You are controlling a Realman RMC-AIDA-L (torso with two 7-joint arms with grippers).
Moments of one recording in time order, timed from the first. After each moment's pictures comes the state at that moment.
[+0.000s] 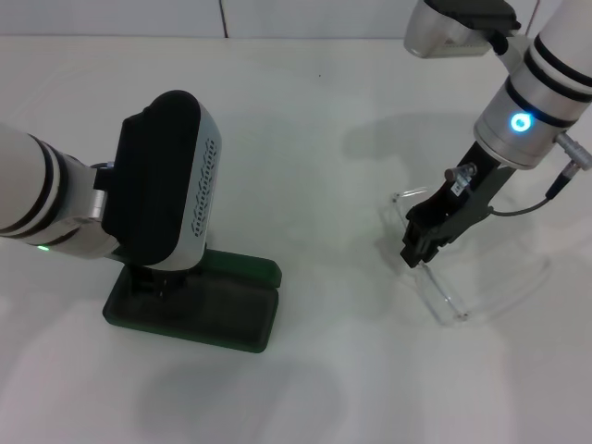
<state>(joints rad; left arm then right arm) -0.36 -2.09 1.64 1.67 2.66 1.52 -1.74 1.16 2.02 -1.11 -0.49 -2.57 -1.52 2.73</state>
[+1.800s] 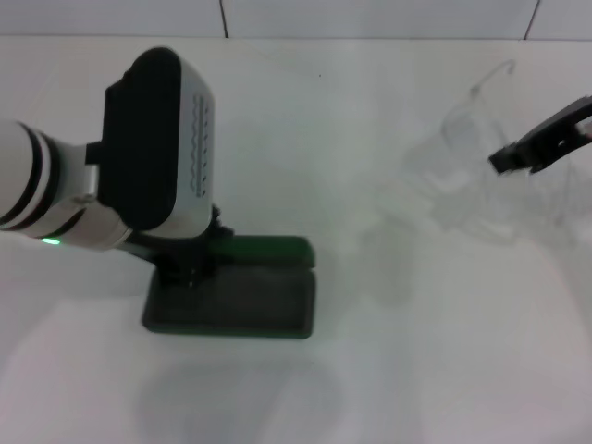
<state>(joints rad) -0.35 -2.10 1.59 1.72 2.54 1.52 -1.83 0.60 2.02 -1.22 -1.60 -2.45 -1.69 2.68</state>
